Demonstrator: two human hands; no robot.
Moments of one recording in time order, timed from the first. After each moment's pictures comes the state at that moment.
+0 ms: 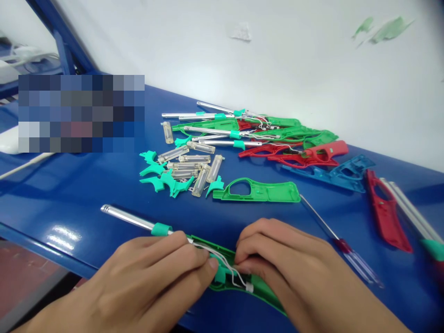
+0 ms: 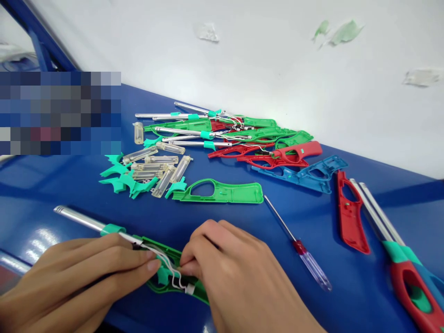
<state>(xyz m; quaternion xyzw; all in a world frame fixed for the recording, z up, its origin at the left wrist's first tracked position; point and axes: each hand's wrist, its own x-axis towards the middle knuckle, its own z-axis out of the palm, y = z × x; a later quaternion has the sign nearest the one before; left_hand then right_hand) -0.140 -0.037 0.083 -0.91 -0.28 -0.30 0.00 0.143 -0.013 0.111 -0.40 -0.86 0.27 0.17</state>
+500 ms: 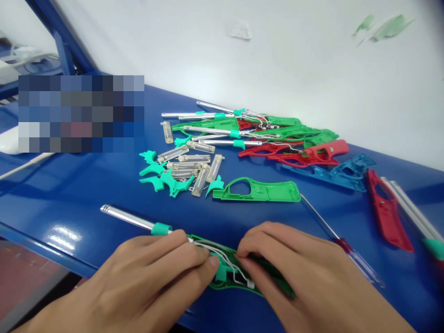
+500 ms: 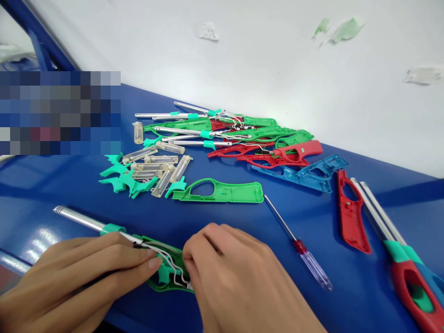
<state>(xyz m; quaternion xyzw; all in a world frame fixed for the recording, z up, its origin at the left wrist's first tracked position) -0.137 -0.034 0.084 -0.91 -0.27 -0.30 -0.02 0.142 -0.019 0.110 -0.35 -0.92 0.10 0.16</state>
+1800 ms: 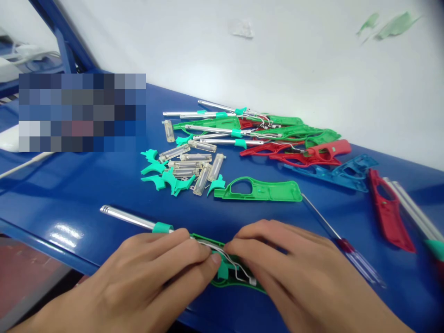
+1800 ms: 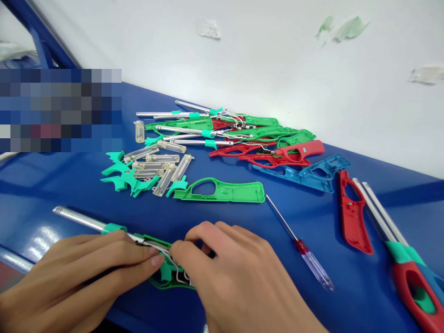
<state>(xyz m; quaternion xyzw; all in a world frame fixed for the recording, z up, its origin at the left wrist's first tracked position) -0.134 -0.031 0.090 -0.91 -0.27 -0.30 -0.06 0.138 -0.014 0.118 -0.38 -0.90 0.17 0.17</state>
